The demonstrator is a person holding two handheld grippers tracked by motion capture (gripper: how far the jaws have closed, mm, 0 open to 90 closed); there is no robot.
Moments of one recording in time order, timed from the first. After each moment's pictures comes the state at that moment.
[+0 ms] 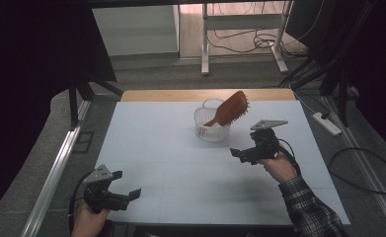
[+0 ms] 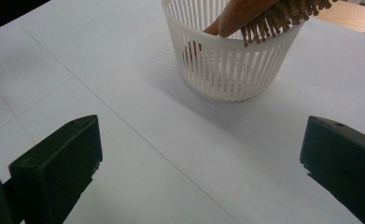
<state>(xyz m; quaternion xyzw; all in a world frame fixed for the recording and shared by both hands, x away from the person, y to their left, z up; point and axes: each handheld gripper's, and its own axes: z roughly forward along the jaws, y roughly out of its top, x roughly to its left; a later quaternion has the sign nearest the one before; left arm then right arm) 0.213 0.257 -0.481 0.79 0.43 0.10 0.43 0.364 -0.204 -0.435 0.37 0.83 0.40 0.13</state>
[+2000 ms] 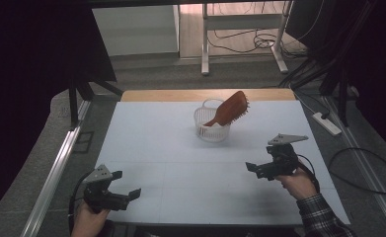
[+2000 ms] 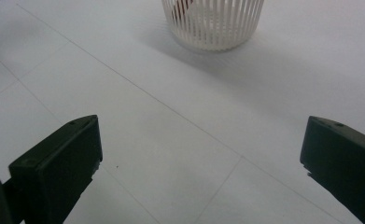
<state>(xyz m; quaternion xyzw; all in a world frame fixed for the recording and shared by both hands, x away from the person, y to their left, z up) 0.213 0.257 -0.480 0.79 0.44 0.10 0.43 0.324 -0.245 -0.441 0.39 0.83 0.38 0.13</state>
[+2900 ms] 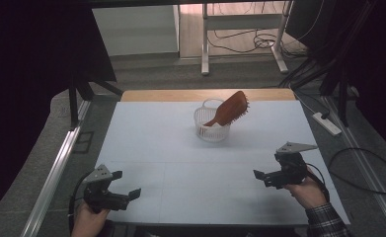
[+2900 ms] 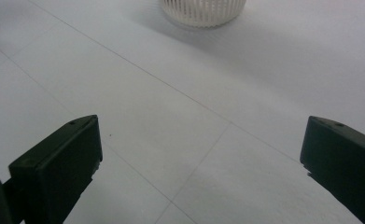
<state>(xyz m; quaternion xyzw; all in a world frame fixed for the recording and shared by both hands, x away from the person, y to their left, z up) 0.213 0.257 -0.481 0.79 0.44 0.10 0.43 0.304 -0.265 -0.447 0.40 0.83 0.37 0.14</state>
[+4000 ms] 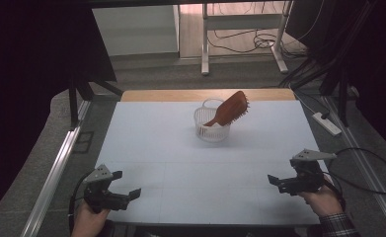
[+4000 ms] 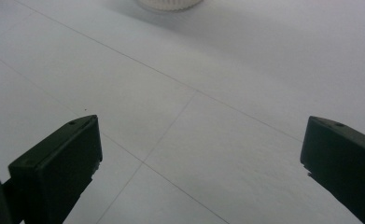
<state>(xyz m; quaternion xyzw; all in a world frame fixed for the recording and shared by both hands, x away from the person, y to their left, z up) 0.214 0.257 -0.481 0.79 0.44 0.10 0.43 0.286 -0.302 -0.450 0.43 0.81 0.36 0.16</state>
